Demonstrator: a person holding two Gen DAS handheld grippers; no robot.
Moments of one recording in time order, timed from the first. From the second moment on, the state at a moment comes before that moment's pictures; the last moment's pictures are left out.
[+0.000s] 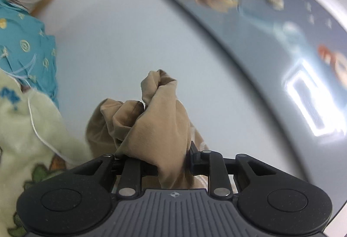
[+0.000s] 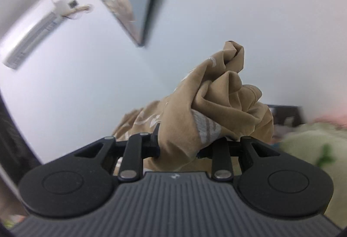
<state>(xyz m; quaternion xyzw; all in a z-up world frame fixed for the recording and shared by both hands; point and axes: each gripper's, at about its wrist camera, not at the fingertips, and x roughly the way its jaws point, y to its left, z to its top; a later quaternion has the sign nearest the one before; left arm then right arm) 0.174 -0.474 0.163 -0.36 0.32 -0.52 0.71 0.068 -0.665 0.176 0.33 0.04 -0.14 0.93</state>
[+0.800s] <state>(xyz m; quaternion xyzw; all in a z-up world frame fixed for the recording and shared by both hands) 0.084 -0.402 0.134 -0.10 0.32 -0.47 0.82 0.009 -0.633 0.063 0.43 0.22 -0.22 0.85</state>
